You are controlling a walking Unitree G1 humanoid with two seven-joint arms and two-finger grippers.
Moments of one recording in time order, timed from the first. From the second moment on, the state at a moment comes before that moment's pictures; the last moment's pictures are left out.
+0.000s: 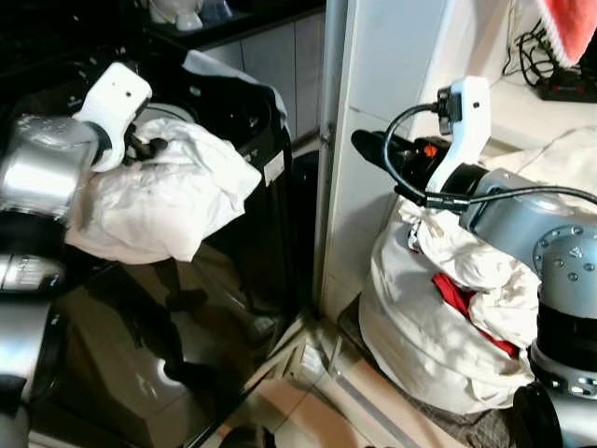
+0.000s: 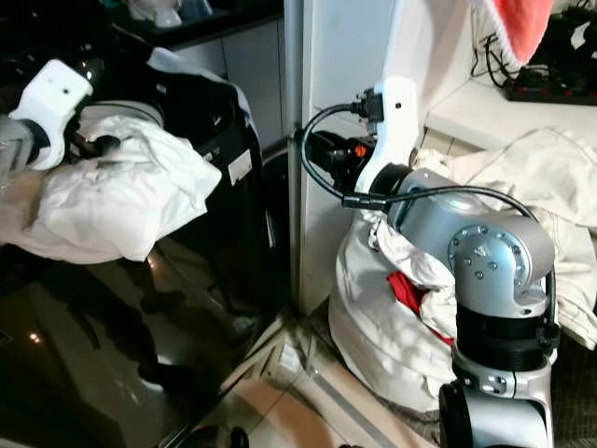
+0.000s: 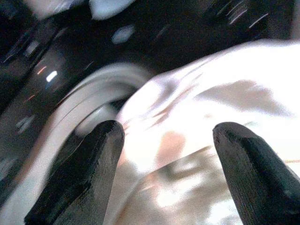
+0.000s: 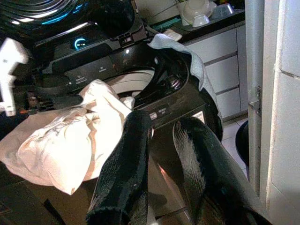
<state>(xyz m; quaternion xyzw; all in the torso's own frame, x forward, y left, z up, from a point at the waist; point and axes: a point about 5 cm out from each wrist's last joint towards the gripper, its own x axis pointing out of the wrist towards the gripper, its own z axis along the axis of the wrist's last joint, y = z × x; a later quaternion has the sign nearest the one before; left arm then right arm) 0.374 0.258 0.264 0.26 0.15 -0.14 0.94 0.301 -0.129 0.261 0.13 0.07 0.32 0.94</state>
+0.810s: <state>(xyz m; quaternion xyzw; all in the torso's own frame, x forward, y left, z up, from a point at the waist) 0.328 0.223 0.213 0.27 0.17 -0.39 0.86 0.299 -0.127 0.256 0.11 0.08 0.33 0.93</state>
